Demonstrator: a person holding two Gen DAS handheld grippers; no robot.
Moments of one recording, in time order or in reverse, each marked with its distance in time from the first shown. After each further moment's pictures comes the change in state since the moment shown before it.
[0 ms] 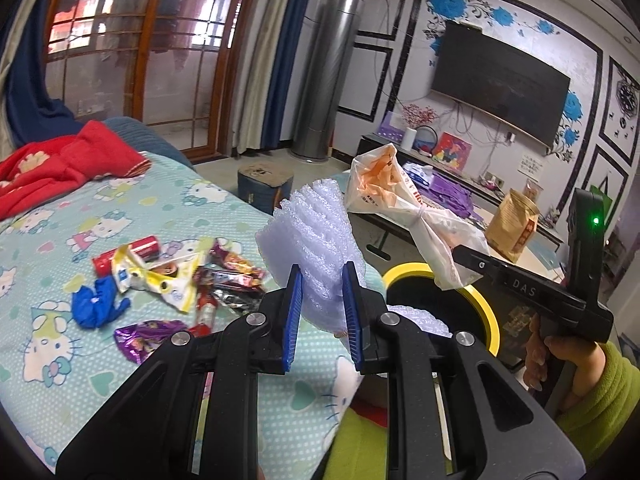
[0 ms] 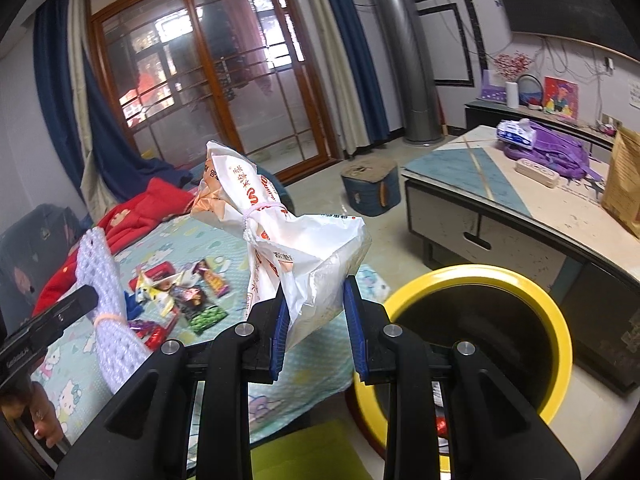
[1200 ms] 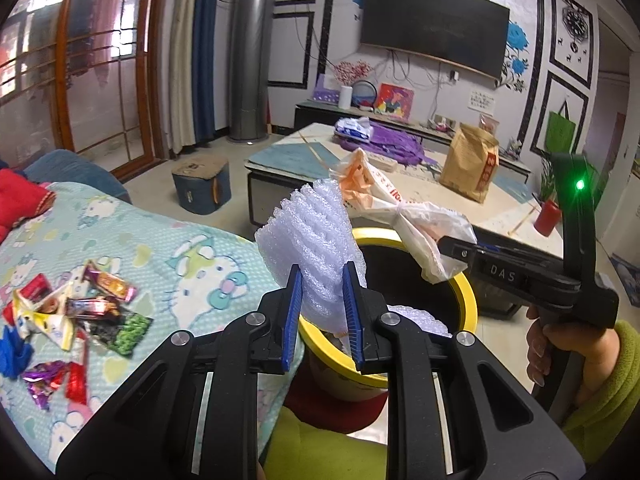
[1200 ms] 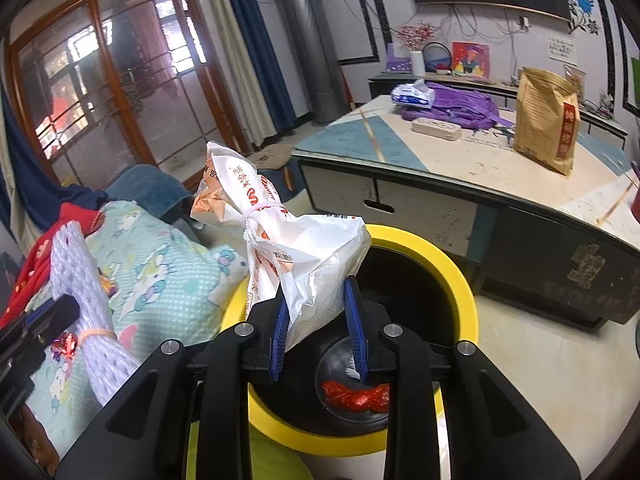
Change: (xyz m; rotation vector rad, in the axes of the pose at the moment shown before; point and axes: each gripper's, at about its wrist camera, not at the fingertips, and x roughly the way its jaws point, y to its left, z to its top) left arm 0.090 -0.102 -0.020 0.231 0.109 -0.140; right arm -0.009 -0.105 -0.035 0.179 0.046 -0.280
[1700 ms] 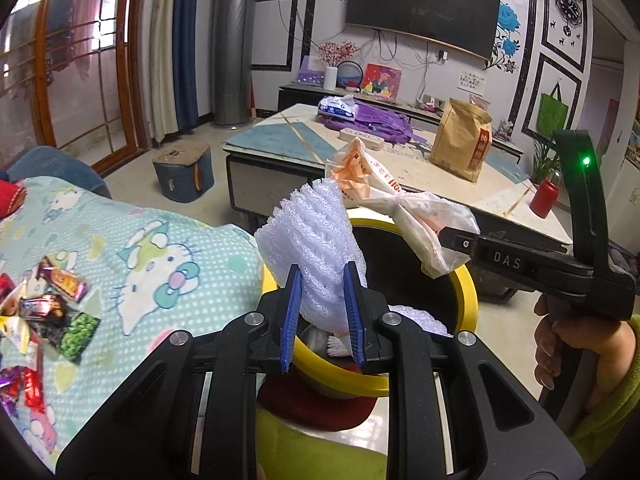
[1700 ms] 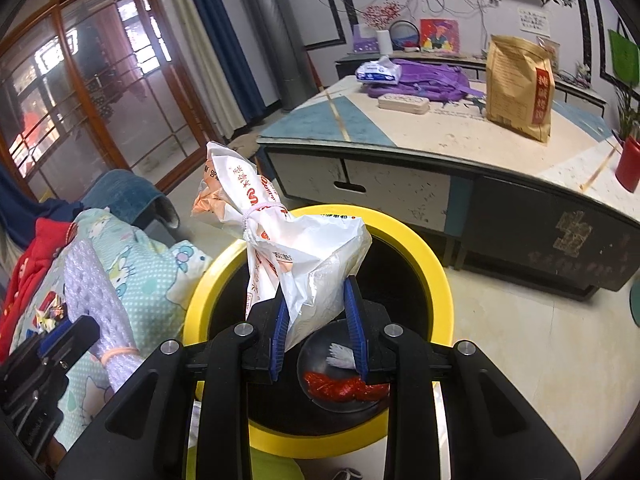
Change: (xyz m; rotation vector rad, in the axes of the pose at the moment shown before) left arm 0.044 -0.017 -0.006 0.024 0.058 -0.038; right arm 0.016 -0.029 -0.004 0.085 0.050 -0.063
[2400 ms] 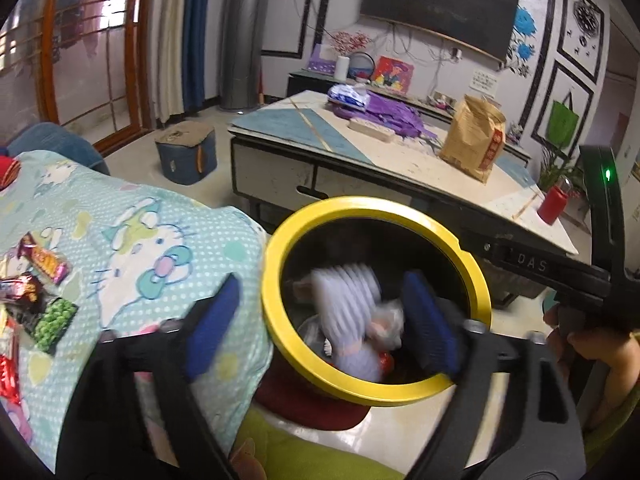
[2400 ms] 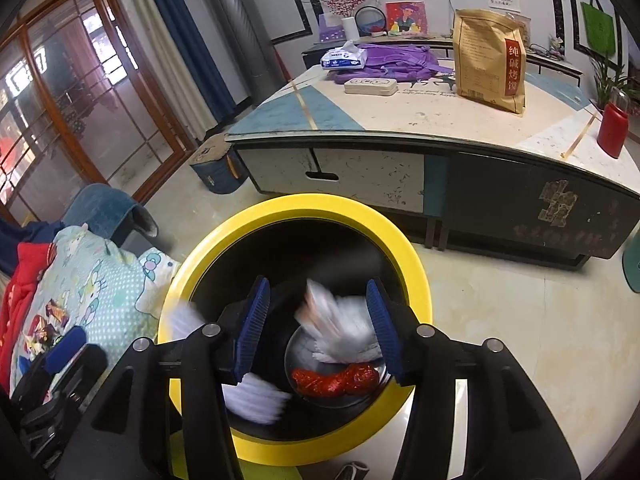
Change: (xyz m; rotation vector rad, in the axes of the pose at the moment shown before) left arm 0.019 0.015 -0.002 -0.069 0.022 0.013; right arm 0.013 -0.017 -0.002 0.090 0.018 -0.052
